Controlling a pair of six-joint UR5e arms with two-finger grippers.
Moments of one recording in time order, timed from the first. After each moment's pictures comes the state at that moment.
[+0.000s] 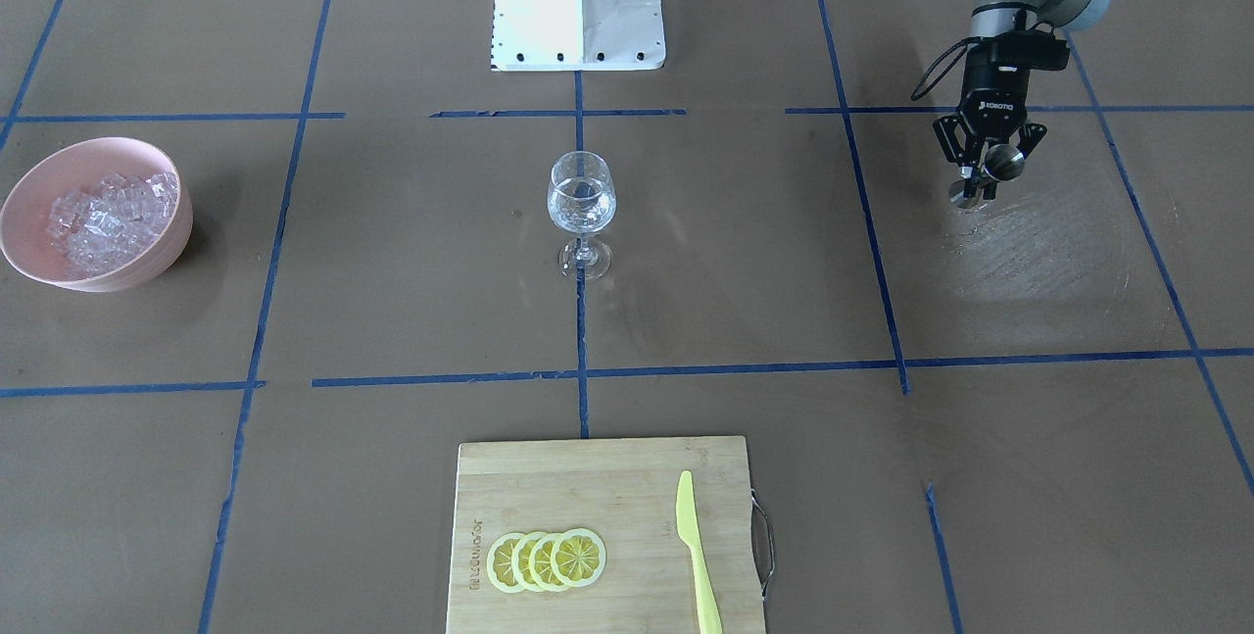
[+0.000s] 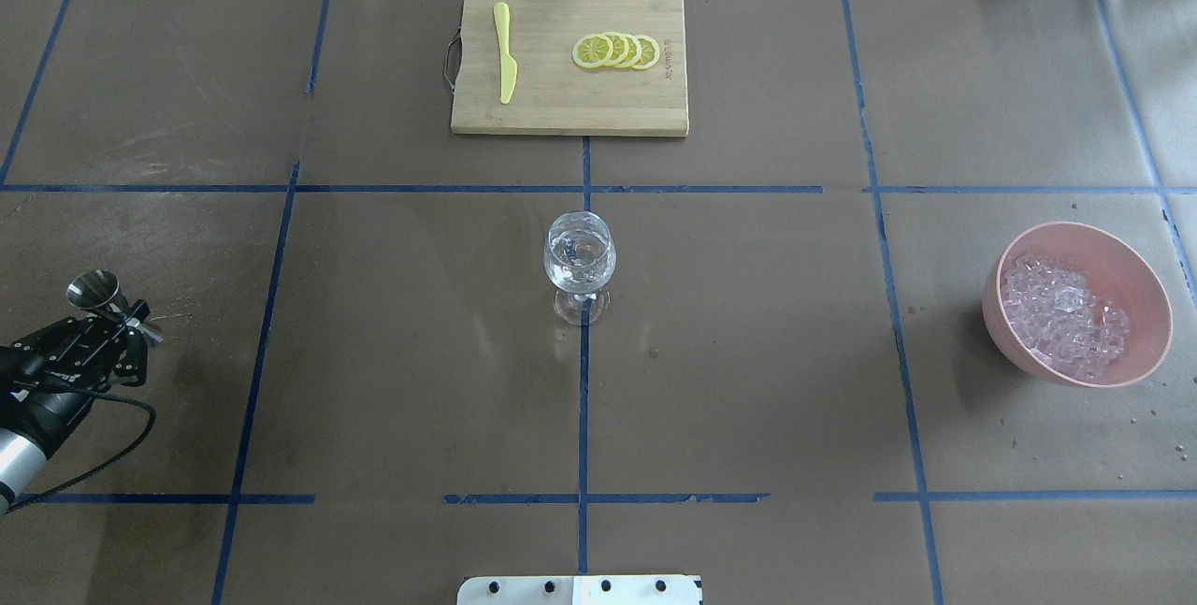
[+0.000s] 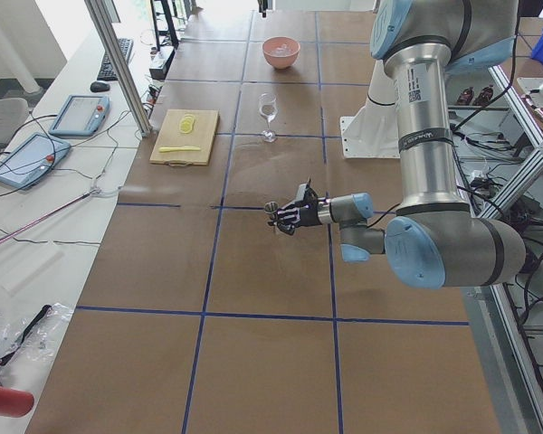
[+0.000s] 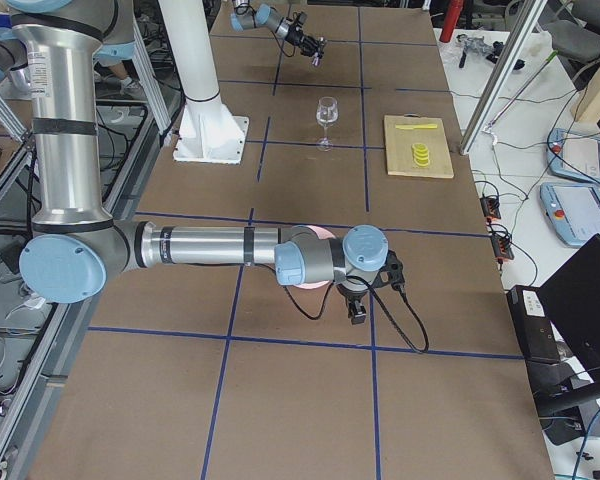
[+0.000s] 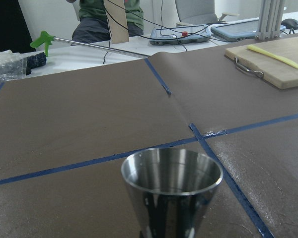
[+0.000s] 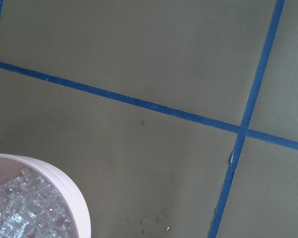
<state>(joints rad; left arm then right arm) -0.14 -1.25 -1.69 -2.94 -0.60 -1.07 1.48 -1.56 1.58 -1.45 2.49 -0.09</state>
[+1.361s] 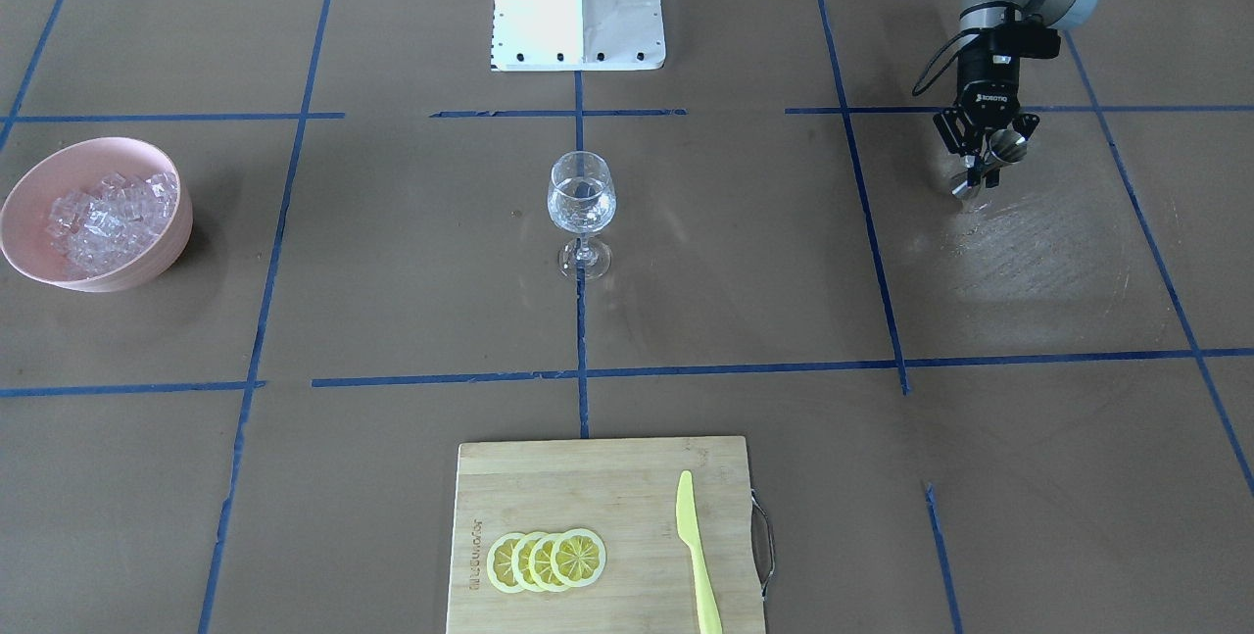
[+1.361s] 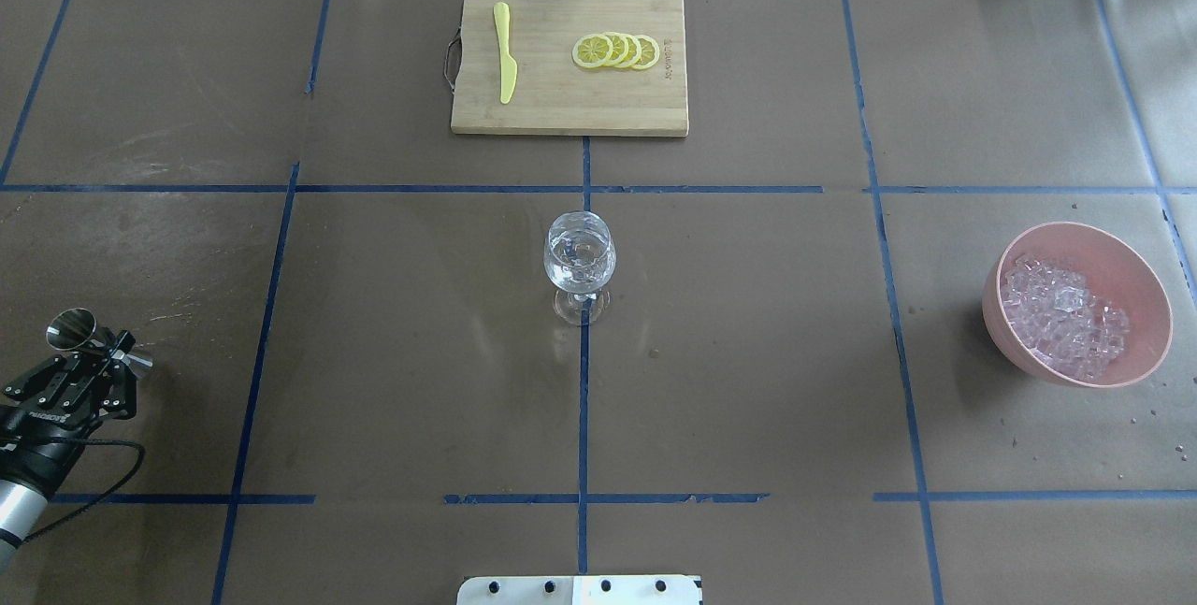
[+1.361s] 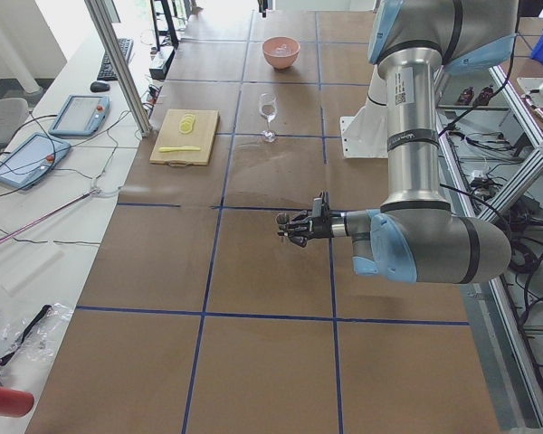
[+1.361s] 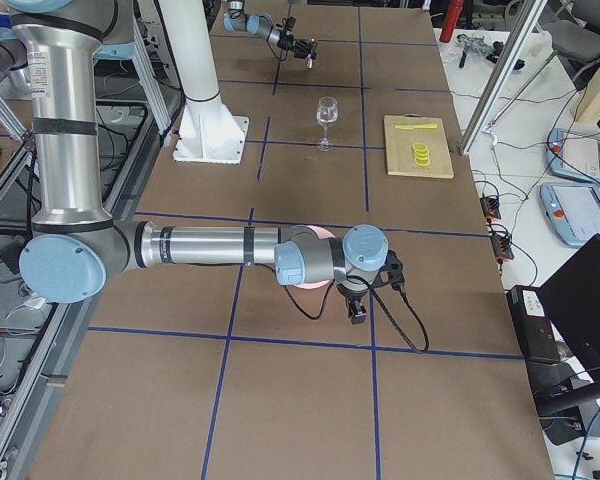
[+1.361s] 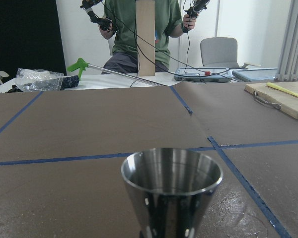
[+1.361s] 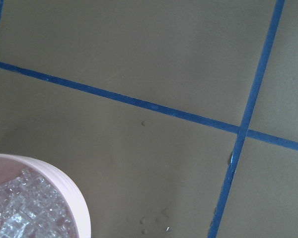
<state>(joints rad) 0.00 -1.25 -1.58 -2.94 -0.37 -1.26 1.48 -1.56 1.58 -1.45 2.49 -0.09</state>
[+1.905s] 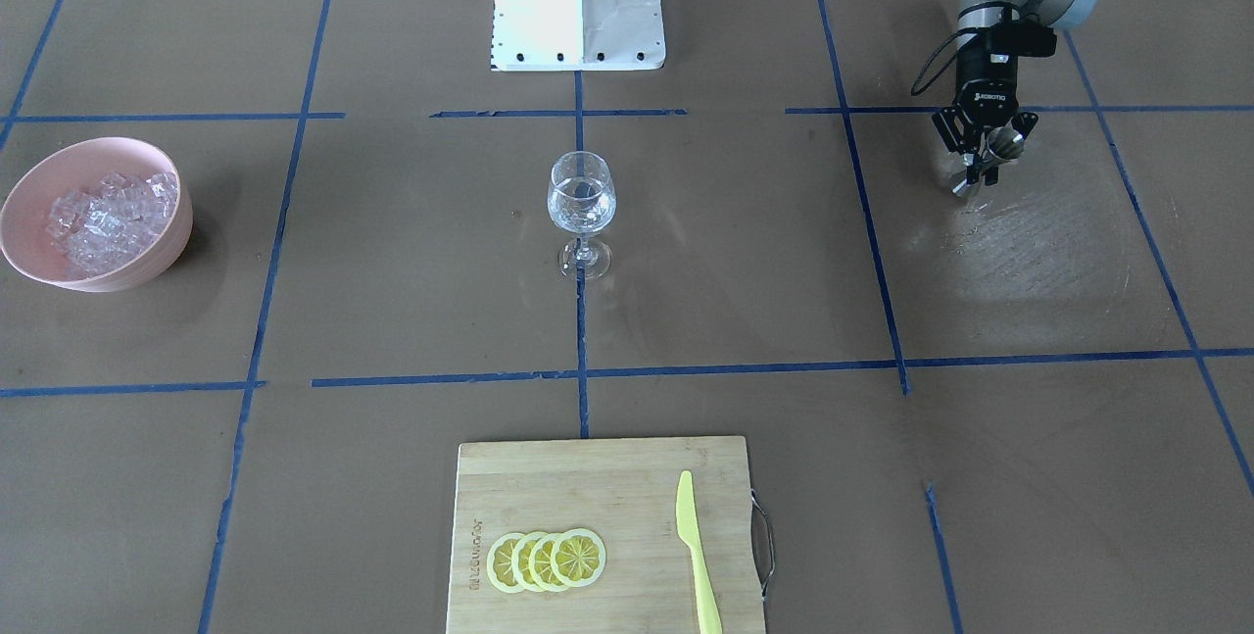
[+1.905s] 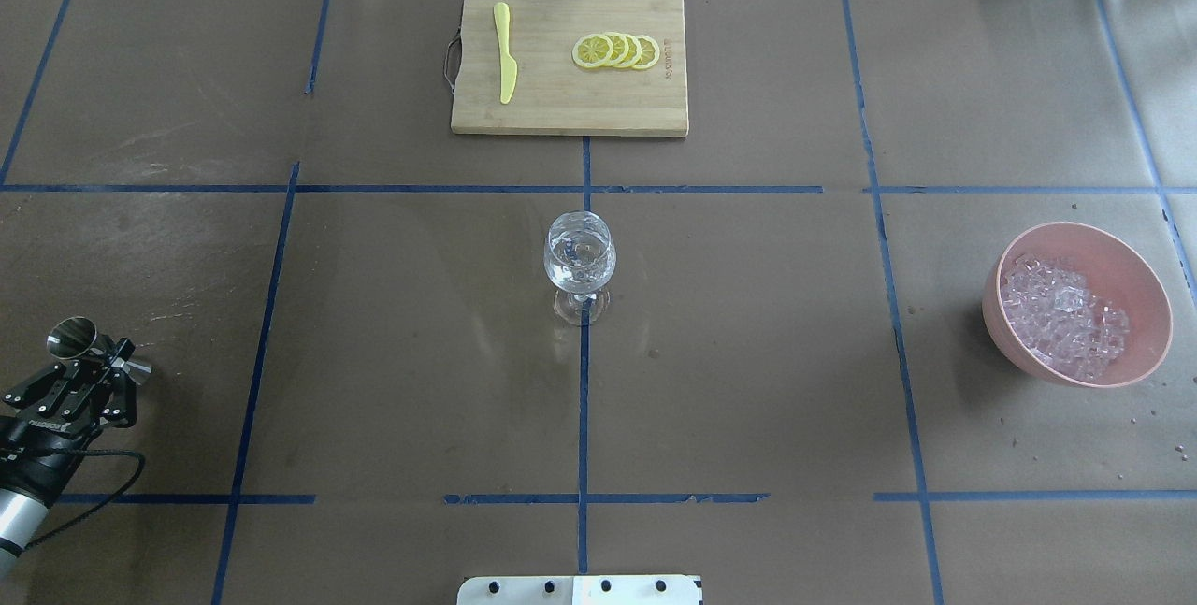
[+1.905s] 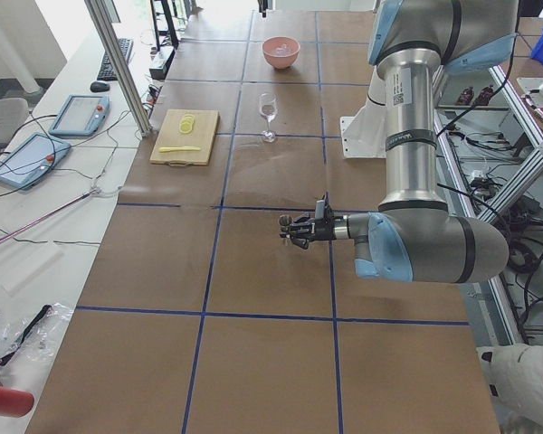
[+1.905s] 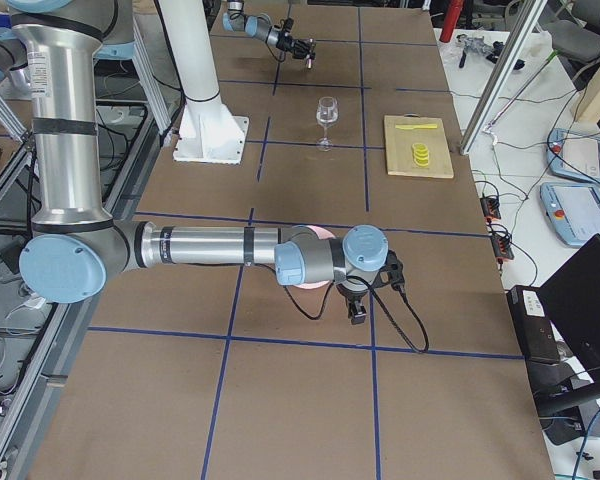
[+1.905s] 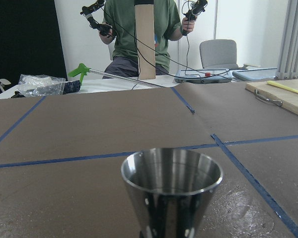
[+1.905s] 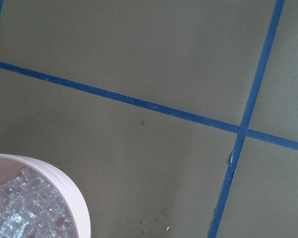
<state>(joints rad) 0.03 -1.25 -1.57 -2.94 -0.34 -1.26 1.48 -1.56 1.58 -1.45 2.49 -0.09</state>
